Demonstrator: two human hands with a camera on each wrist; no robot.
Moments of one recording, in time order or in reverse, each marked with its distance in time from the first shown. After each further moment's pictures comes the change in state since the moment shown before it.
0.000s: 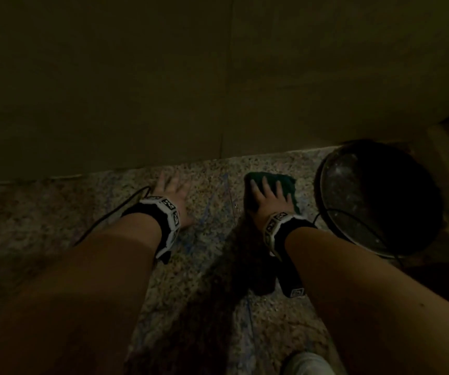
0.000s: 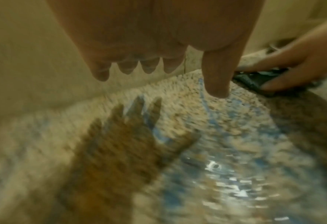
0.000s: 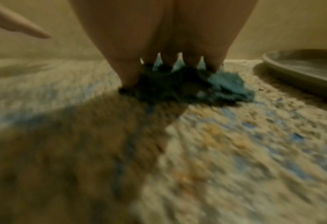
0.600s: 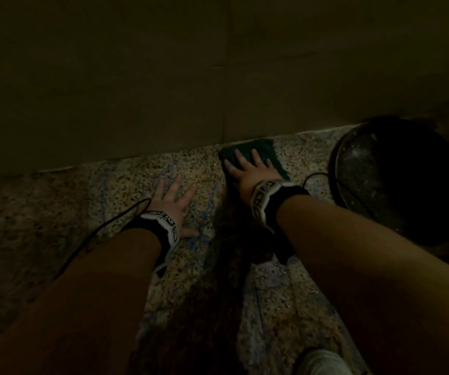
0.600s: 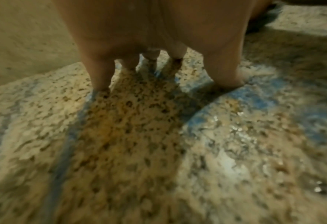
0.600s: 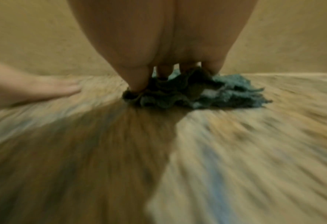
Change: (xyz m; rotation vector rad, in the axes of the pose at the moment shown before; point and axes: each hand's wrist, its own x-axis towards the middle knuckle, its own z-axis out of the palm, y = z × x) left_hand 0.022 -0.004 0.032 0.014 -0.139 0.058; right_hand 0.028 -0.038 -0.027 -0.164 -0.021 -0.225
